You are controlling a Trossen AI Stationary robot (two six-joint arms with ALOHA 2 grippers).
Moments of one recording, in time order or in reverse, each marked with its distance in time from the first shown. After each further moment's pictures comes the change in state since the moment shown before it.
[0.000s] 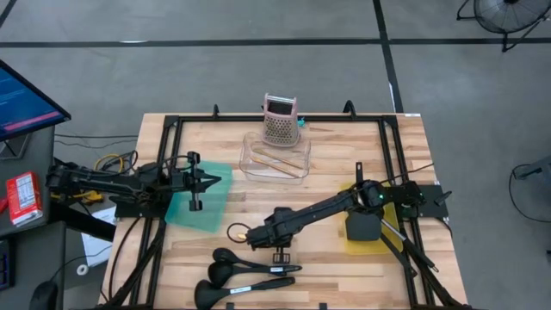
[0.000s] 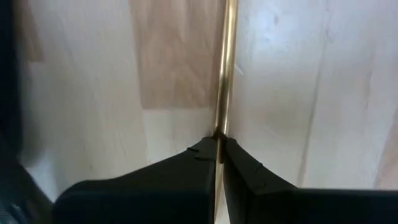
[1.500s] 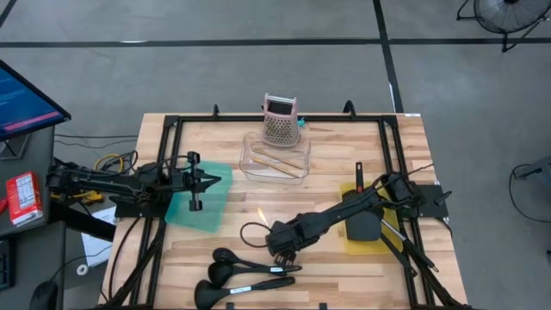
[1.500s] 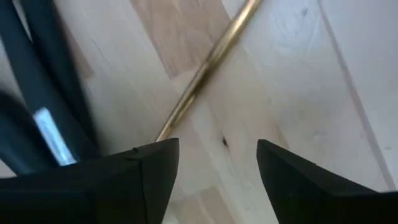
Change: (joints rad) left arm 0.000 0.000 0.000 0.000 0.000 0.000; right arm 0.078 -0.277 -0.425 0.365 -0.019 0.538
